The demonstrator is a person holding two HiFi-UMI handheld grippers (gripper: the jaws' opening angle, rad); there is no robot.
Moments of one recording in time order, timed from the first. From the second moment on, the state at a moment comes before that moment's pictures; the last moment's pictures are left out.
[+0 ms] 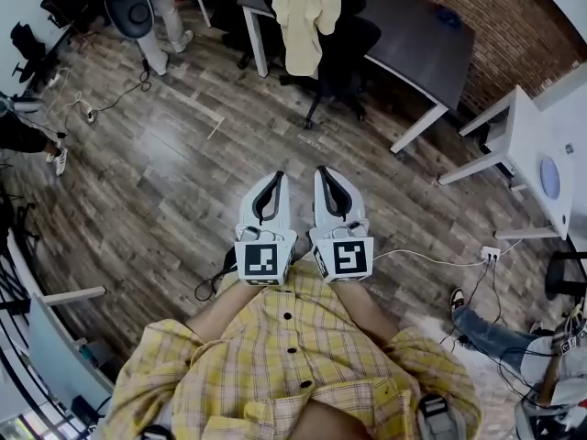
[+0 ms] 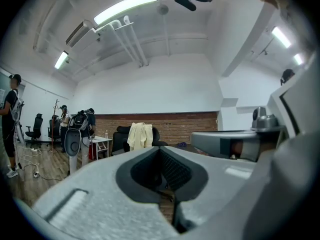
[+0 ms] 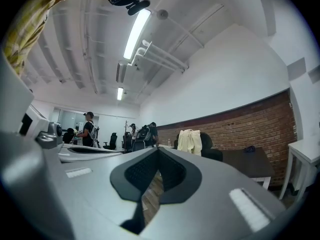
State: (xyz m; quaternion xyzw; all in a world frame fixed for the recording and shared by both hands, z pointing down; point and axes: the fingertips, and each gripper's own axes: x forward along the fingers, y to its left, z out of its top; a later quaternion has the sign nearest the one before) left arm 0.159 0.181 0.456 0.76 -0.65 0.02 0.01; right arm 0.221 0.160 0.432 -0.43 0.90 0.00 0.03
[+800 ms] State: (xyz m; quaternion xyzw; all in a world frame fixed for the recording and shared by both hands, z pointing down) left arm 0.070 0.078 0.470 0.78 -0.63 0.00 0.02; right arm 0.129 0.060 0.455 -0.47 0.88 -0.01 0.01
